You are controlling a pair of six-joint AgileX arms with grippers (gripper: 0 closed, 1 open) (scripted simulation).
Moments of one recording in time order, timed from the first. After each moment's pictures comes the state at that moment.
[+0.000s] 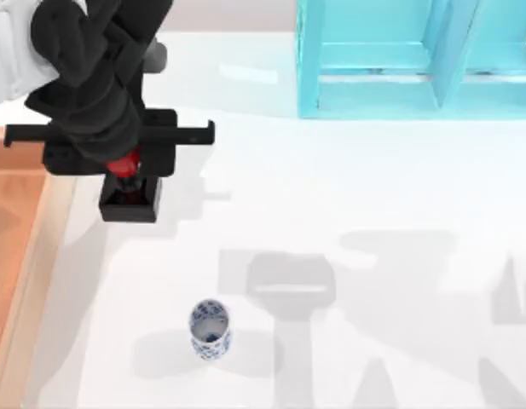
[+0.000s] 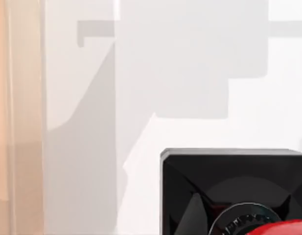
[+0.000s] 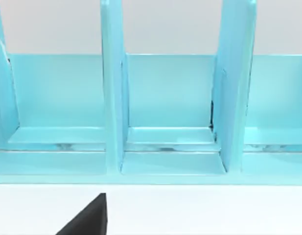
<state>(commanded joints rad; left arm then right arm) -0.48 1.63 1.35 -0.94 -0.16 -0.41 0.00 0.00 0.00 0.00 0.00 0.00</state>
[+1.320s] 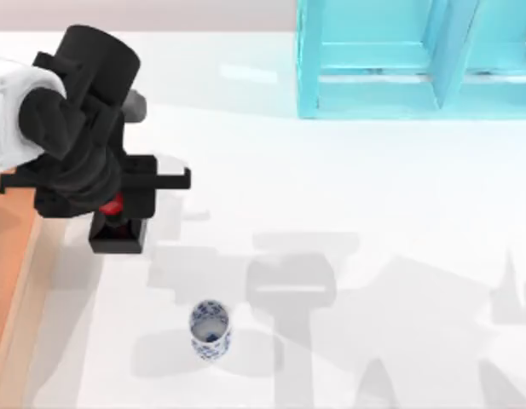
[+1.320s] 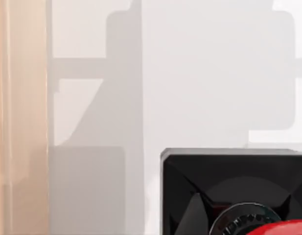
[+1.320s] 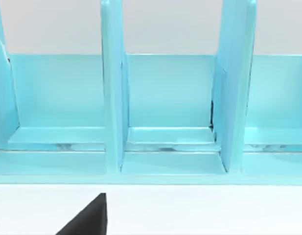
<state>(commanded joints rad) -0.40 1.62 1.07 -0.65 -0.13 -0.34 0.00 0.00 0.00 0.00 0.00 0.00</state>
